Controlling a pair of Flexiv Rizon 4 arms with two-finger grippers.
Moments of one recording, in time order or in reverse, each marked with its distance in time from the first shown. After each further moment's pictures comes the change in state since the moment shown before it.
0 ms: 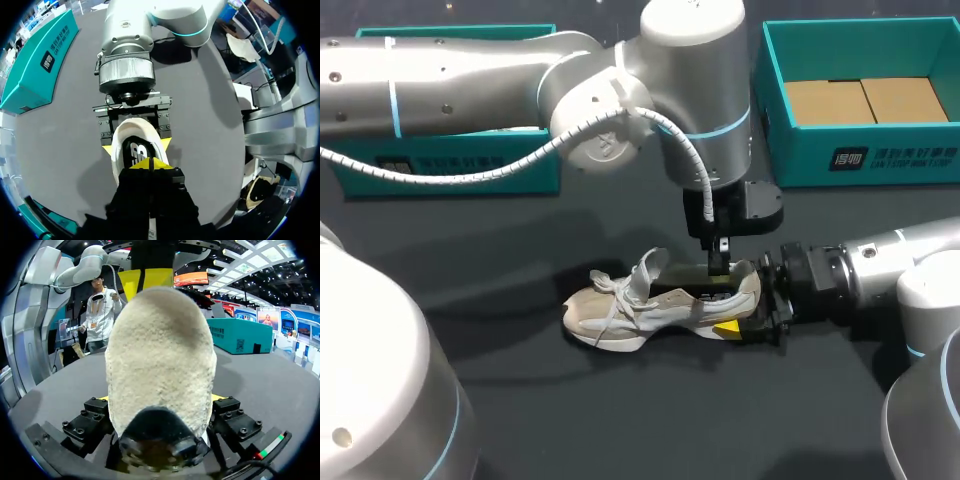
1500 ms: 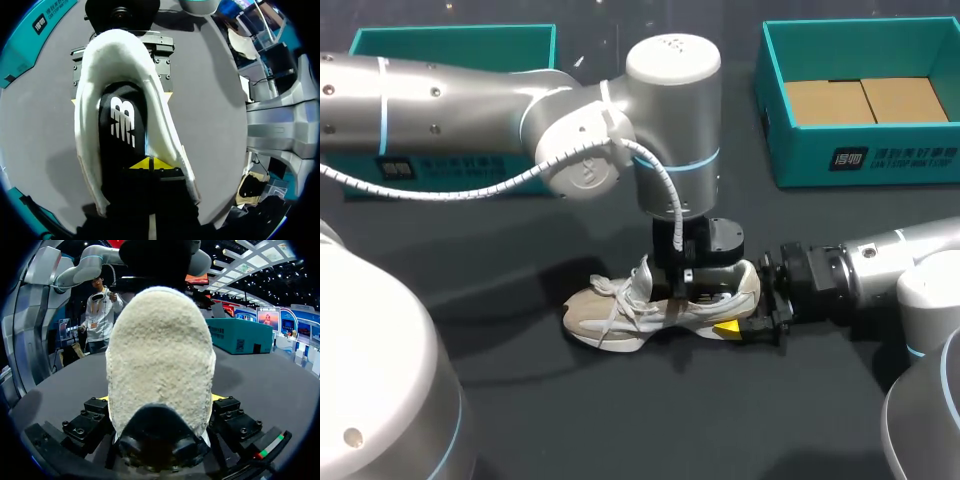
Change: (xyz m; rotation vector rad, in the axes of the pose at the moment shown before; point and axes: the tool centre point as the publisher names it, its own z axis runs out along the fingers) left arm 0.014 0.060 0.049 -0.101 0.090 -0.057; right arm 0.000 0.000 0.000 0.000 0.000 0.000
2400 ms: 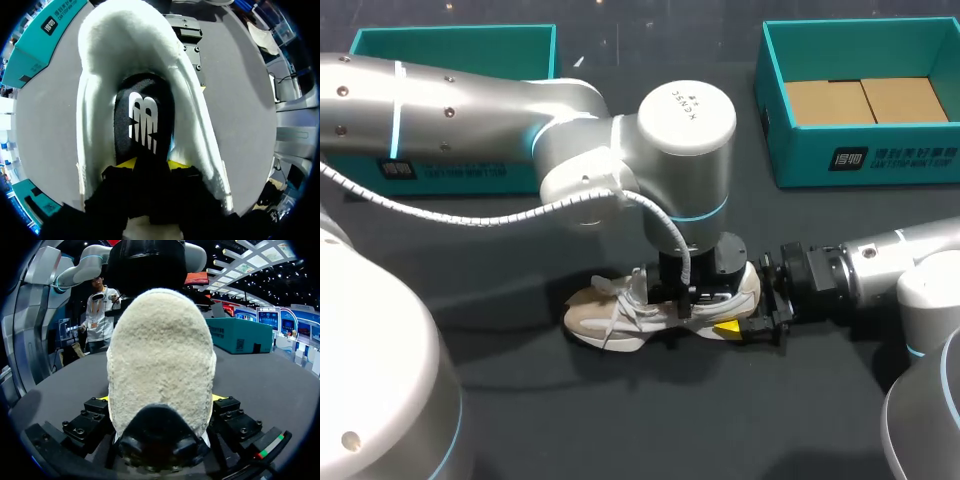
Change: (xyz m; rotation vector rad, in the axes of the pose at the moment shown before) left arm -0.030 -0.001 0.021 -0.030 -0.251 -0.035; right arm -0.001 -0.001 0.000 0.001 -0.001 0.001
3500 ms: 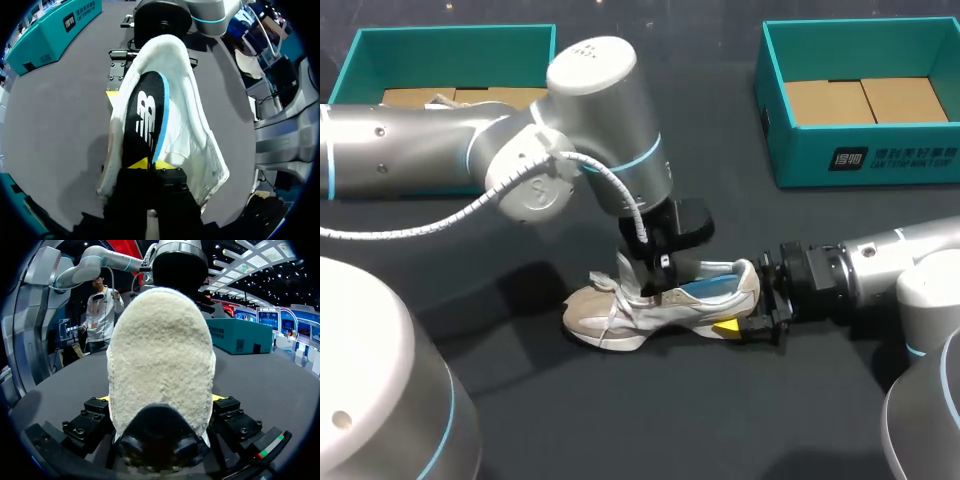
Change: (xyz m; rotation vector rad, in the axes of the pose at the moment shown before) left arm -0.008 0.010 -0.024 0.246 0.199 -0.067; right arm -0.001 0.002 0.001 -0.001 0.001 0.000
